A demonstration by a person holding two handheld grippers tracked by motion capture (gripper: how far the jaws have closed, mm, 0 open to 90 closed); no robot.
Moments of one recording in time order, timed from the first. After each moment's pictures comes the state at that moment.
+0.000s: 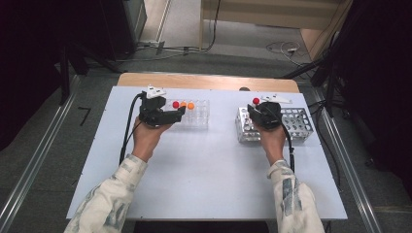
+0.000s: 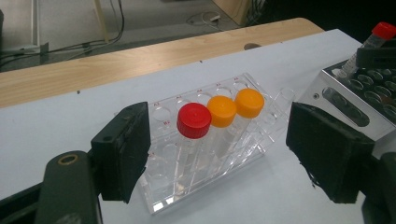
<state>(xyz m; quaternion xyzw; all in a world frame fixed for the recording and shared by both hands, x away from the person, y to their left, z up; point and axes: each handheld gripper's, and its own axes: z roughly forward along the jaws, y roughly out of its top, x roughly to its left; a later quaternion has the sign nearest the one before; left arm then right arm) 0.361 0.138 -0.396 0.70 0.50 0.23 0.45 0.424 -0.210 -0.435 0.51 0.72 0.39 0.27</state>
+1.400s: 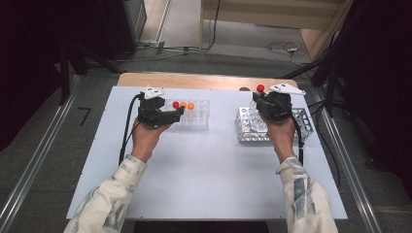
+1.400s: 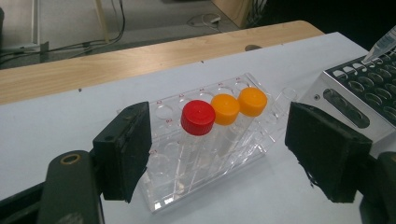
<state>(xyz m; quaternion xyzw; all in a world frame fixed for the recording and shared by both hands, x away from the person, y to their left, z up) 0.359 0.141 -0.397 0.70 0.50 0.23 0.45 0.399 -0.209 -0.371 0.46 0.72 0.43 0.30</state>
